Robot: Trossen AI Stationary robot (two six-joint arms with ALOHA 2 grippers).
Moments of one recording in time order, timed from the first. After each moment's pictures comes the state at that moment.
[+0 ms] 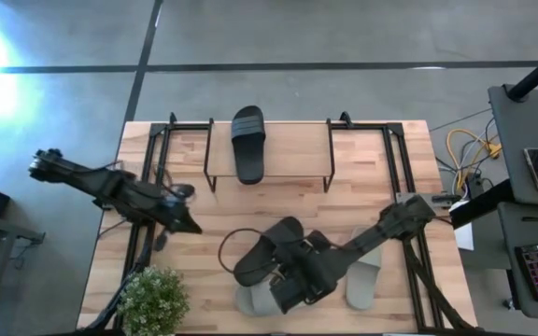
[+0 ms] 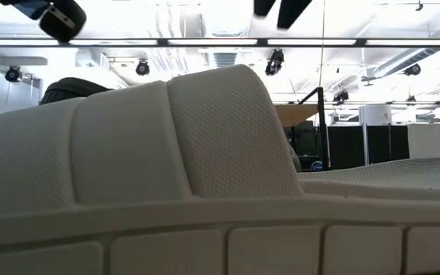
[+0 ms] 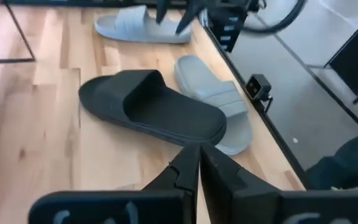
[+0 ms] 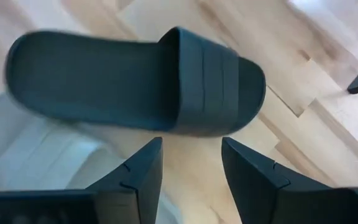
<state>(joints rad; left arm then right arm) -0.35 0.62 0.71 -0.56 0.04 -0.18 0.55 2.28 2.33 -1.57 0.49 1.29</state>
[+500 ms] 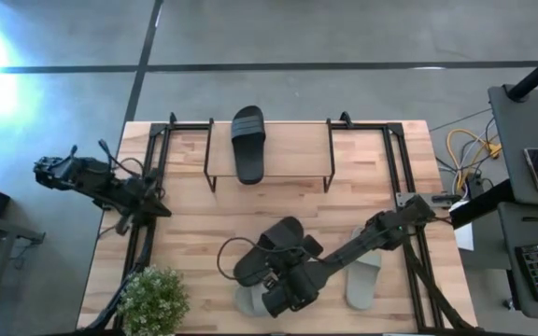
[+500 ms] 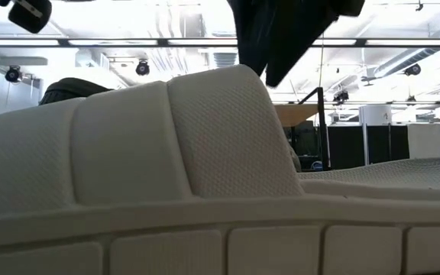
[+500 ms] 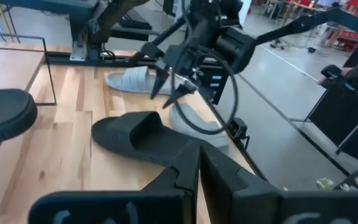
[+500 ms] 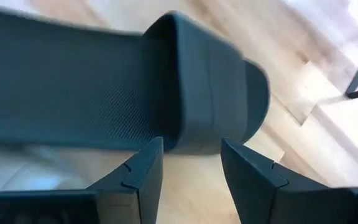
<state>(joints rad) -0.35 0.29 0.71 -0.72 0.02 -0.20 0.53 2.41 2.33 -1.57 0.57 1.32</state>
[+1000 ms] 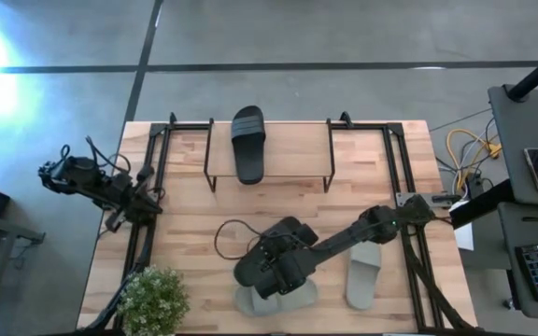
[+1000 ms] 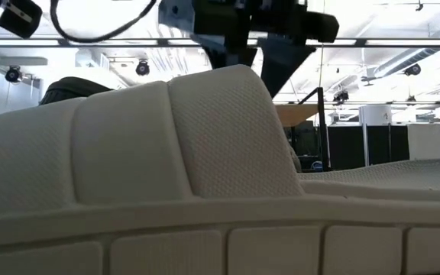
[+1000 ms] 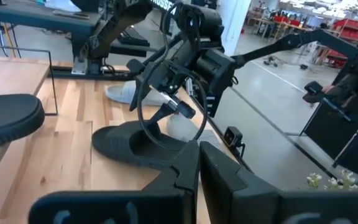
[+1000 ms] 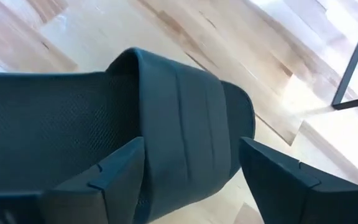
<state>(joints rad) -0.35 0.13 0.67 -0.76 0.02 -0.20 0.45 2.43 2.29 -1.56 0.59 1.33</state>
